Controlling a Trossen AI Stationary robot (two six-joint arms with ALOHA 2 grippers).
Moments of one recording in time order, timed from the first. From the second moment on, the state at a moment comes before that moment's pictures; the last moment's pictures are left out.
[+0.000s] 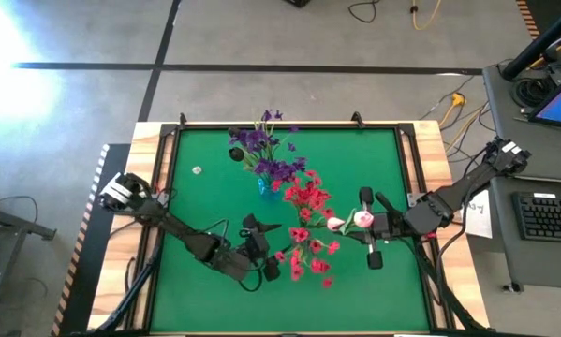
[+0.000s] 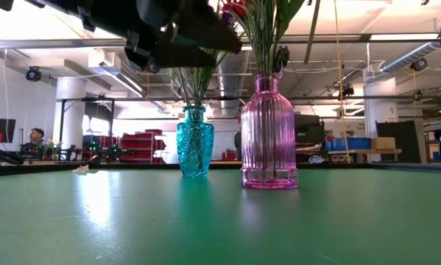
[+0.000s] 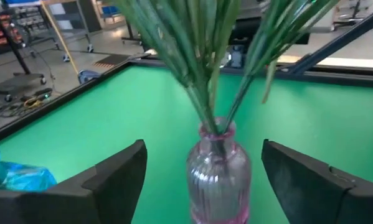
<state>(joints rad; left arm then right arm) -0.53 1.79 0.92 0.48 -0.96 -0.28 0.56 1.05 0.83 0.08 0.50 -0.06</state>
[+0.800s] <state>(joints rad) -0.53 1.78 0.96 0.33 -0.98 -0.42 0.56 1.05 0.83 0.09 0.50 -0.06</state>
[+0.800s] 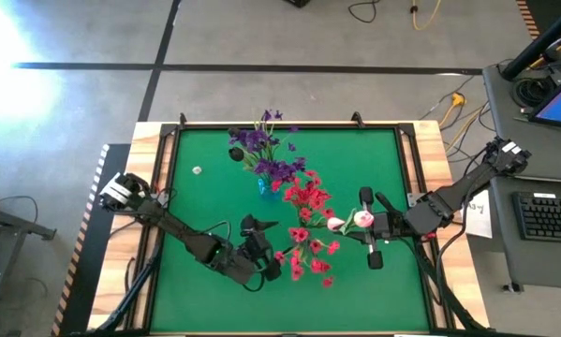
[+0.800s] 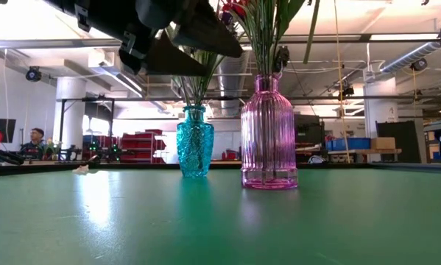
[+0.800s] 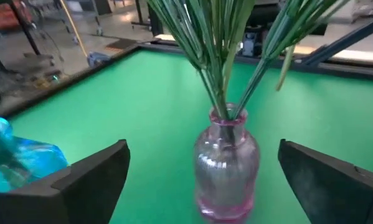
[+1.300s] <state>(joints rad) -0.50 1.93 0.91 0.68 -0.96 -0.23 0.56 1.05 0.83 0.09 0.50 -0.07</state>
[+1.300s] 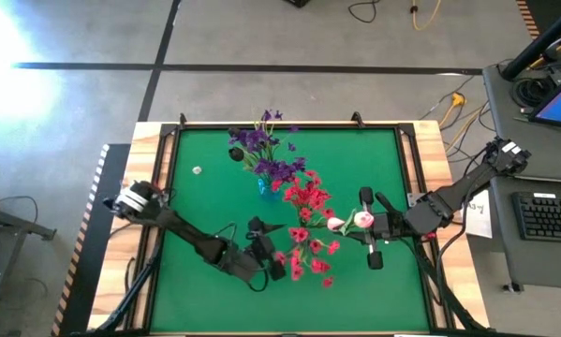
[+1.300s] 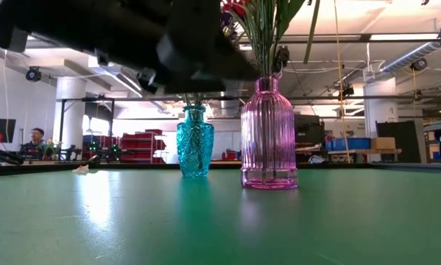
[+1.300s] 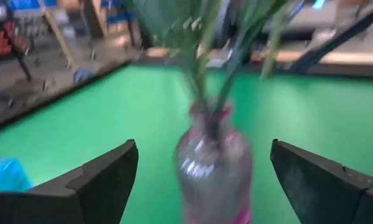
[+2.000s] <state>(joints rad) -0.48 2.18 0.91 1.15 -0.95 -0.13 0.56 1.05 0.83 0.09 0.49 -0.06</state>
